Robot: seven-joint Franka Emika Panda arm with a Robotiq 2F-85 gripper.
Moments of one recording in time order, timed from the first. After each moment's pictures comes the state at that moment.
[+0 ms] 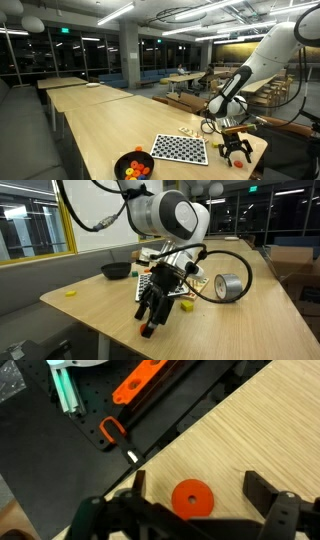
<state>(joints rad) -0.15 0.18 -0.17 -2.48 0.15 2.03 0.35</state>
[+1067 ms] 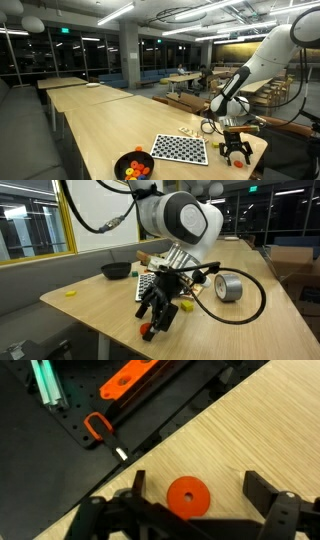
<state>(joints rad) -0.20 0.20 -0.18 -2.48 0.25 2.04 0.18</state>
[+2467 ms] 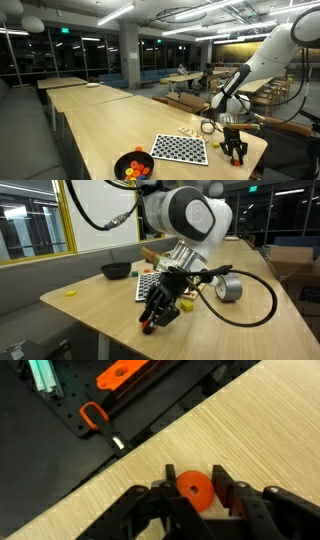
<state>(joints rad) -0.22 0.20 -0.19 -2.46 0.29 2.03 0.08</state>
